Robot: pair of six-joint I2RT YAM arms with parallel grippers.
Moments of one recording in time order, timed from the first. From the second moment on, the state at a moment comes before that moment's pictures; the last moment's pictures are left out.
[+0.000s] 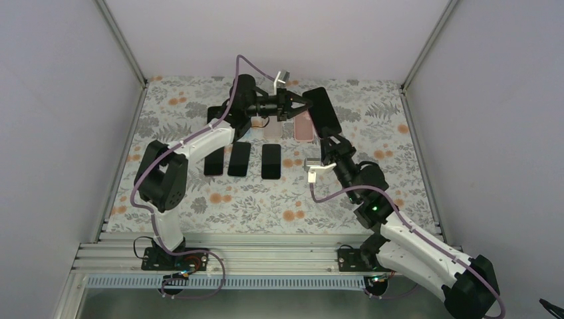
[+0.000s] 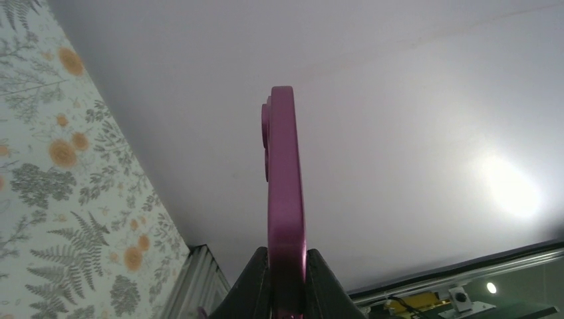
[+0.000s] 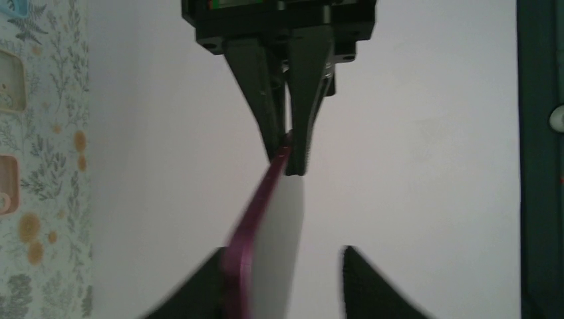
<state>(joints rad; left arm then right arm) -0.57 1.86 1.44 0.50 0.96 -1.30 0.69 0.78 0.43 0.52 0.22 -1.66</state>
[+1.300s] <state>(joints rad) -0.50 2.02 1.33 0.04 0.97 -0.71 0.71 0.74 0.68 -0.02 0.19 -1.19</state>
